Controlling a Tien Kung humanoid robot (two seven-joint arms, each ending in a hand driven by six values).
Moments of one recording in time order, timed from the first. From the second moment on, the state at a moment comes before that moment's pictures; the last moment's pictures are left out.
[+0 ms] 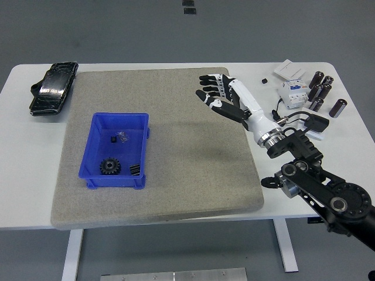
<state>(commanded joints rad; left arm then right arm) 0.00 0.29 -0.78 -0.24 0.63 0.10 0.36 0.45 -0.32 0.84 1.32 -0.98 -0.25 0.23</state>
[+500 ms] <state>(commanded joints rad) -0.01 0.31 -0.77 -0.24 0.63 0.09 0.36 0.27 -0.36 1.15 1.31 -0.63 -0.14 0.29</state>
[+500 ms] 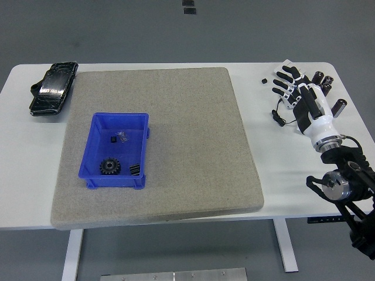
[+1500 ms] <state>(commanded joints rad) 0.03 0.30 -0.73 -0.24 0.57 0.10 0.34 0.21 -0.38 1.28 1.38 -0.68 -0.14 0.26</state>
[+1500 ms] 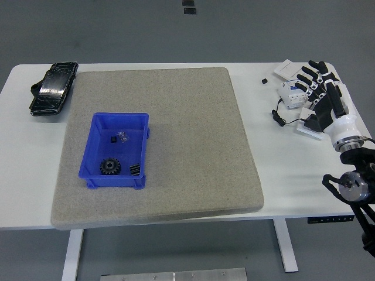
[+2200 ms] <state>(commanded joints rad) -0.02 0.32 -0.71 -0.23 0.54 0.10 0.33 0.21 -0.39 1.33 1.40 -0.73 -0.16 0.23</state>
